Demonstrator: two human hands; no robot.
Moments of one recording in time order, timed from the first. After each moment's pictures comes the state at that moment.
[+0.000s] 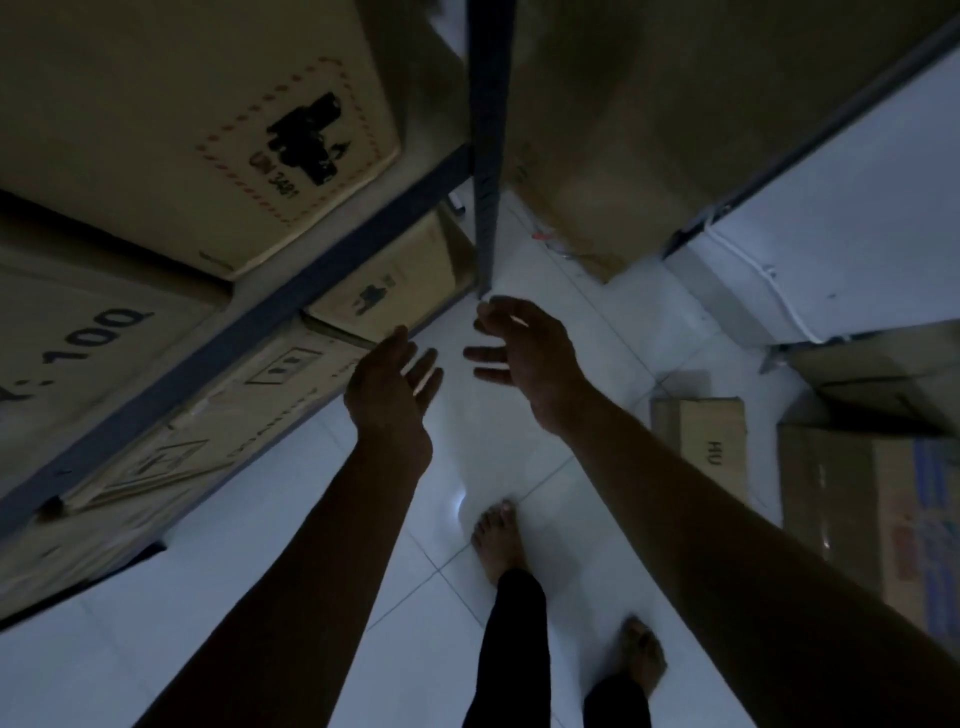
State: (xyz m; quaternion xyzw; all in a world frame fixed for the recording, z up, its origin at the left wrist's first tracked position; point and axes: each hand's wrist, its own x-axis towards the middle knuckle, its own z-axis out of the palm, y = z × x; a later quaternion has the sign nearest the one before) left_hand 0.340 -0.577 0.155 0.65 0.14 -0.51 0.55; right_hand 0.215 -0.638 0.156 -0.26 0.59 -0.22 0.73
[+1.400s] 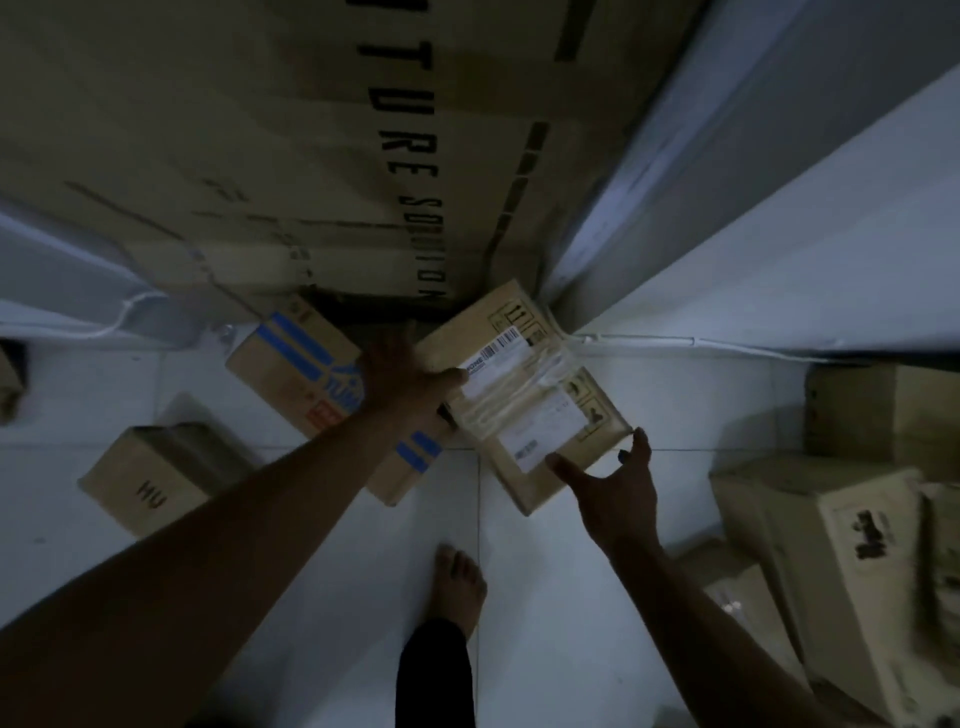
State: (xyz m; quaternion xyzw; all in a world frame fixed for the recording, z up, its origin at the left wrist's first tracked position) left_hand -0.471 -0.408 0.020 0.52 -0.73 -0.41 -0.17; right_hand -0.598 -0.218 0.032 0.03 0.87 -0.31 0.38
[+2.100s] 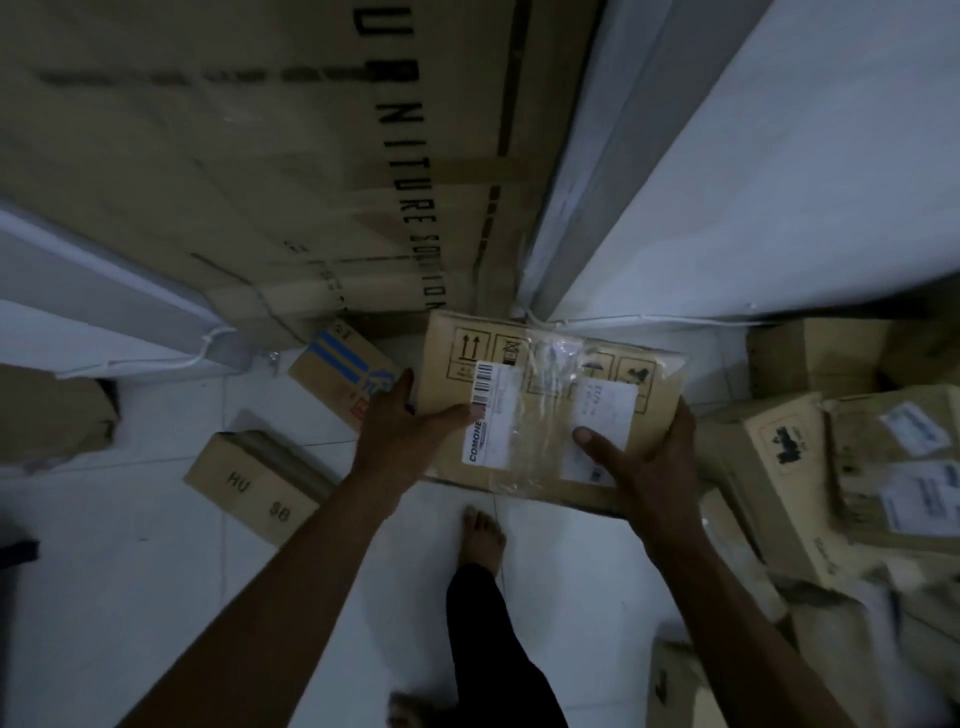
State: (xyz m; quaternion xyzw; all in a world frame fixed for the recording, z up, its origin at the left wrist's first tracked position) left_hand -0.412 -0.386 0.239 0.51 -0.56 -0.65 0.00; right_hand -0.549 -0.180 0.247 -0.02 0.82 -0.50 0.30
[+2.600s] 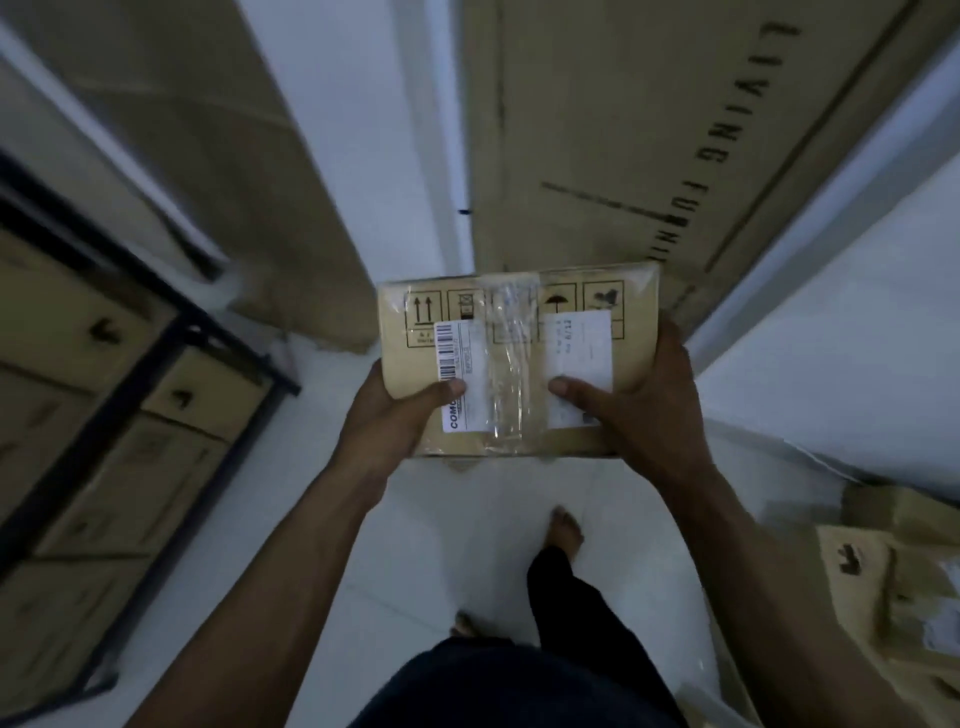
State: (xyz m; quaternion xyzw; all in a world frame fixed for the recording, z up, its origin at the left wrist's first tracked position) left_hand -0.076 -0.269 0.553 0.57 -0.45 -0.61 0.31; right_hand -0.315 -0.202 0.548 -0.44 0.73 -0.46 0.26
